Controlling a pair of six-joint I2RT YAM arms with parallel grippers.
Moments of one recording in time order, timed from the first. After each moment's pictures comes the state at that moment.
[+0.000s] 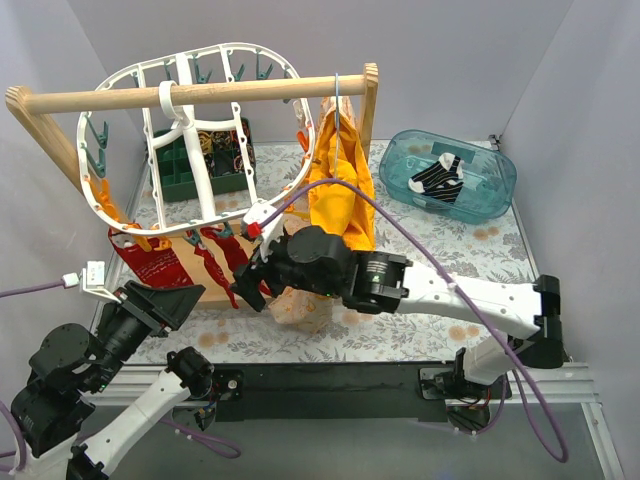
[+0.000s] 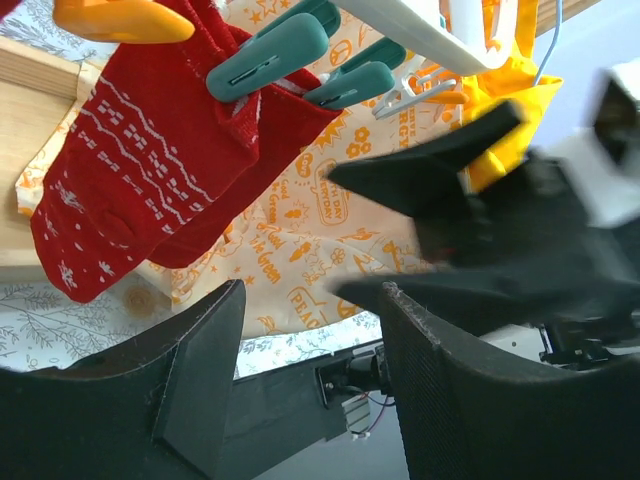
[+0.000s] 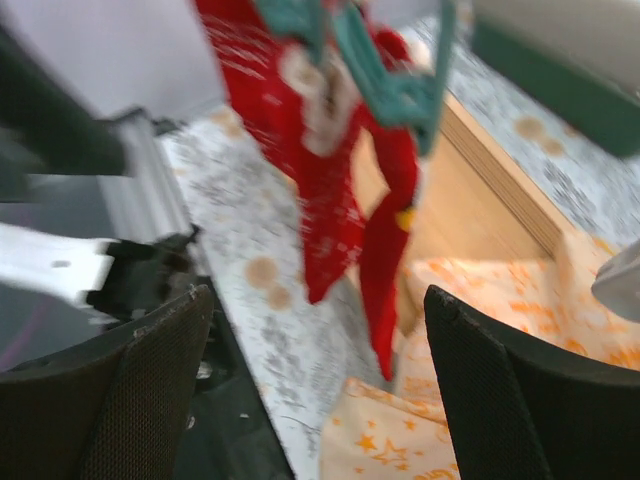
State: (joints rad) left arm -0.68 0.21 1.11 -0.98 -0.20 -0.92; right arm 1.38 1.48 1.53 -0.28 0.13 0.15
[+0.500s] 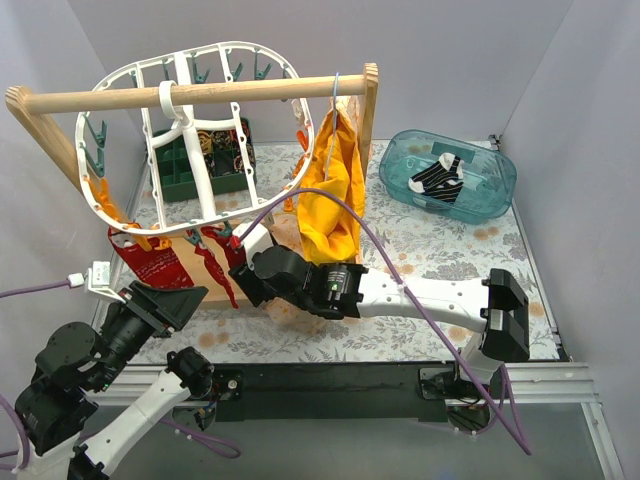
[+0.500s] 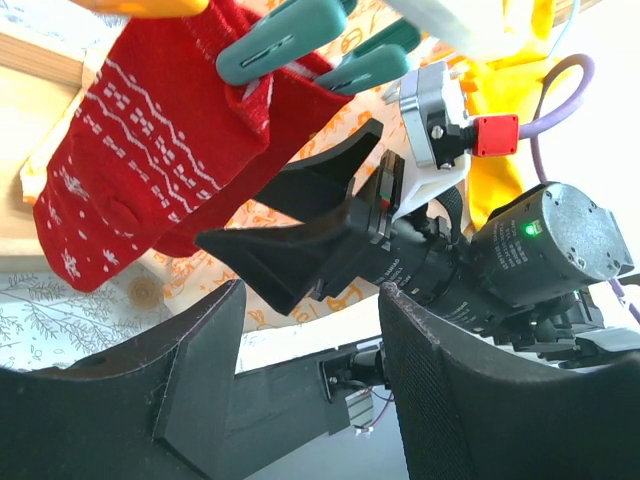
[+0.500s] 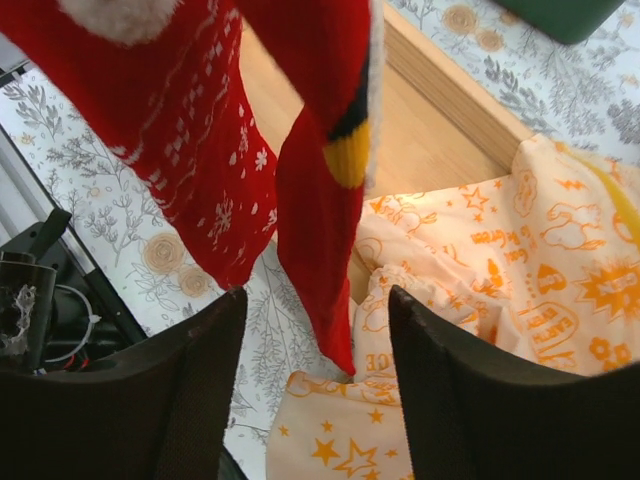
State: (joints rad) left arm -0.68 0.20 1.10 -0.99 -0.19 -0.93; right arm 1.38 1.67 1.47 -0.28 0.39 0.20
